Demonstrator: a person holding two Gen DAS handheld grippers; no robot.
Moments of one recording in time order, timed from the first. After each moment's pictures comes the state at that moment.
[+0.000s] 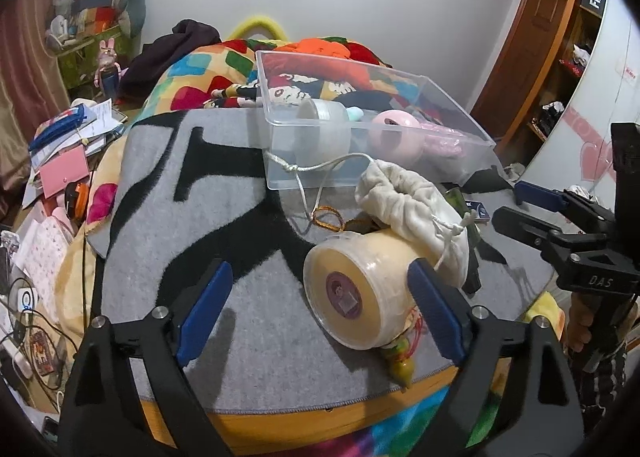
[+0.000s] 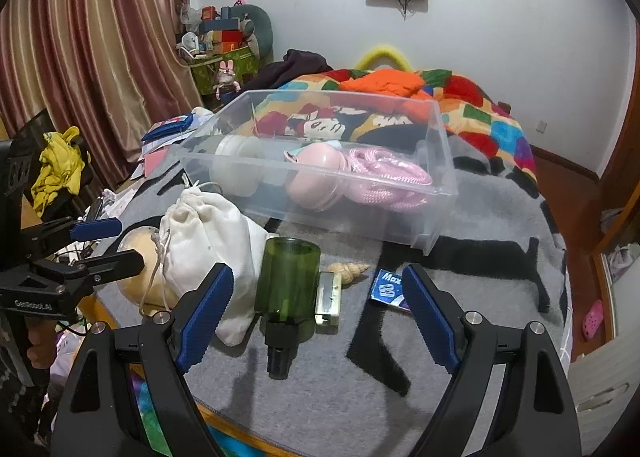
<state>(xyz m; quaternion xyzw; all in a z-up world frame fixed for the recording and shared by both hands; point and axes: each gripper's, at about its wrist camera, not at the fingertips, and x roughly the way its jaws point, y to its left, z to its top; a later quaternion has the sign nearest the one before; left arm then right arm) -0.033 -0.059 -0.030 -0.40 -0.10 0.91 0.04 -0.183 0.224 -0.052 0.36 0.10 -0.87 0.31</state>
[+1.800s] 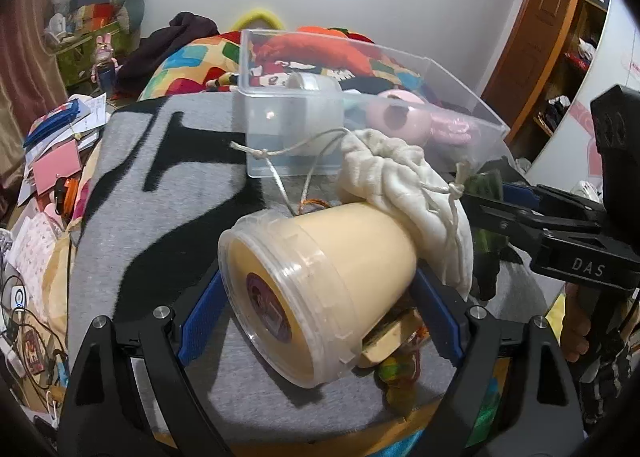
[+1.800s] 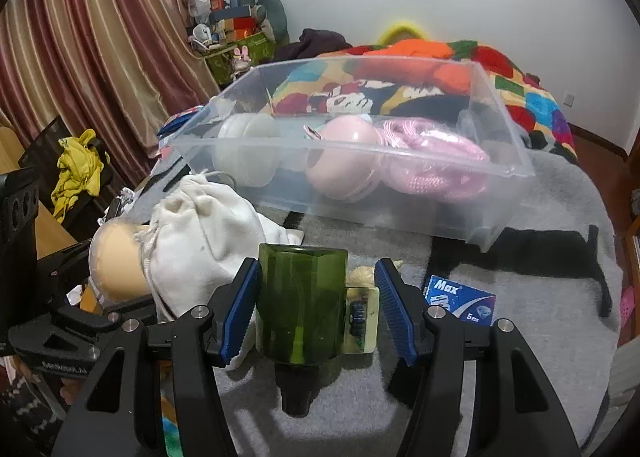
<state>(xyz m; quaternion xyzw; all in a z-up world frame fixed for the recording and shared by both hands) -0.052 -0.047 -0.054 -0.40 -0.10 0.91 0.03 -0.208 0.201 -0.080 0.40 0.06 -0.85 0.35</state>
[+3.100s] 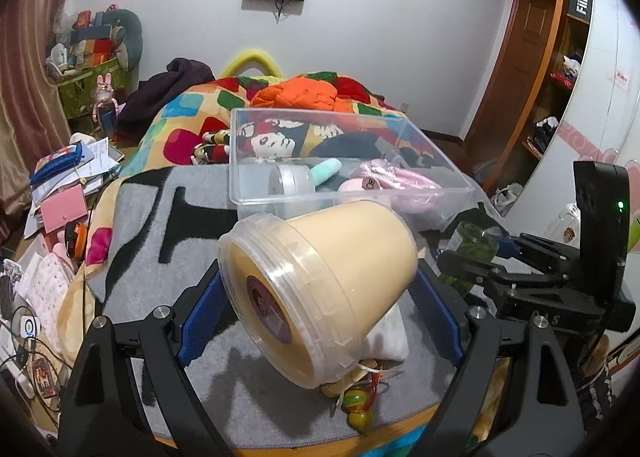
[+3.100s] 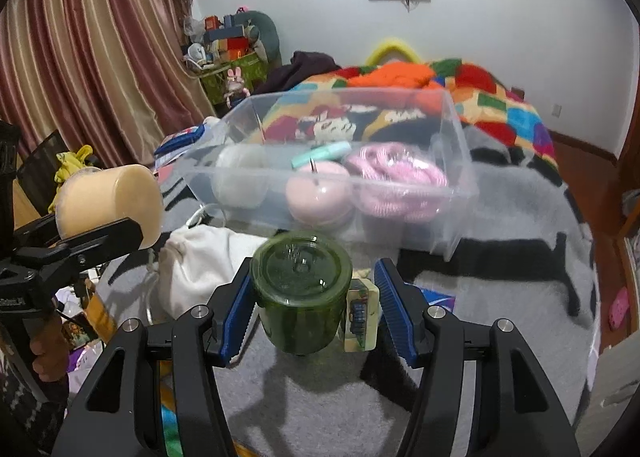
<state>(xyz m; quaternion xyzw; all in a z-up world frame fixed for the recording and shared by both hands) -0.050 -0.038 0.004 -0.35 -0.08 0.93 0.04 -0.206 0.227 -0.062 0.38 0.05 -0.86 0.34</state>
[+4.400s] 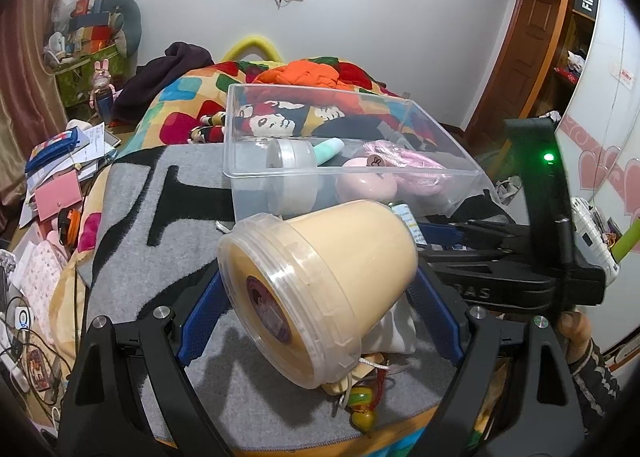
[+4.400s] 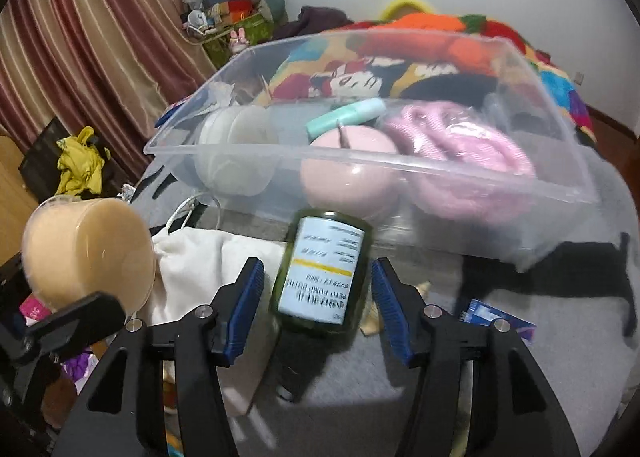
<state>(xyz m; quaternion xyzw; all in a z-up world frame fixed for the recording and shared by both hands) -0.055 -0.039 -0.013 -0.36 -0.09 0.93 0.04 -0.242 0.172 -0.095 0.45 0.05 -0.82 0.35</state>
